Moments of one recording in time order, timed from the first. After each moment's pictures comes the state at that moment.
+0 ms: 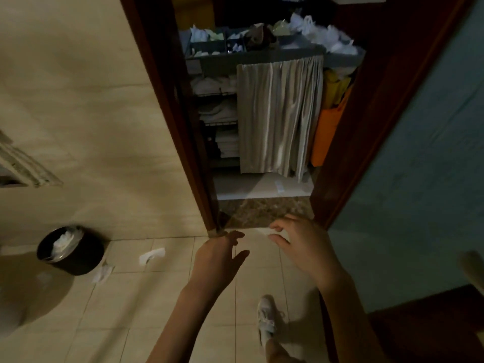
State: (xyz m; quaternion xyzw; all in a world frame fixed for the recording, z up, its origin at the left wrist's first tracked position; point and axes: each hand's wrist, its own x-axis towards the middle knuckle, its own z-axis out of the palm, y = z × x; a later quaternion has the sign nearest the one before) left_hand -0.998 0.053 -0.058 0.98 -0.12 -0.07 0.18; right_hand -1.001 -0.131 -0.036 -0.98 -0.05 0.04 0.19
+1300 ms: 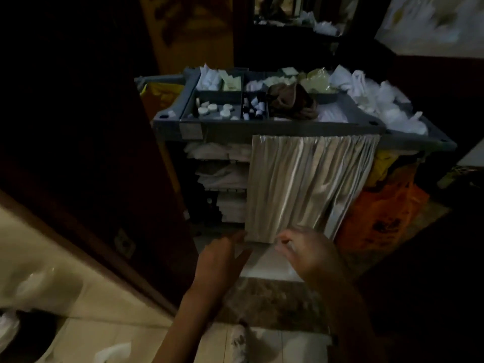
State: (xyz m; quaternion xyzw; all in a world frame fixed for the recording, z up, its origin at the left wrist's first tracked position) left_hand -0.469 -0.003 -0.050 0.97 -0.07 -0.03 0.25; right_hand -0.470 -0.193 -0.022 -0.98 -0.08 0.04 0.18
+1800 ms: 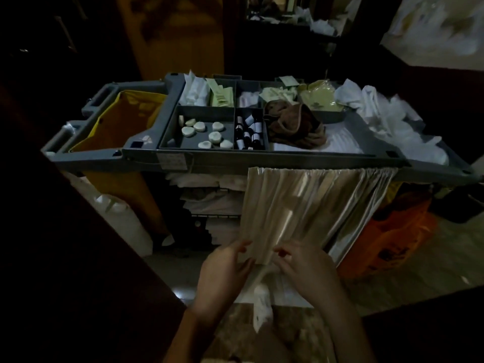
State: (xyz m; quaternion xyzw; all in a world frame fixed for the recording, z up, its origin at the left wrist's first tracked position) left_hand -0.299 -0.010 -0.060 0.94 -0.08 -0.04 0.33; right_hand -0.303 -0.189 -0.030 -0.98 -0.06 0.05 0.17
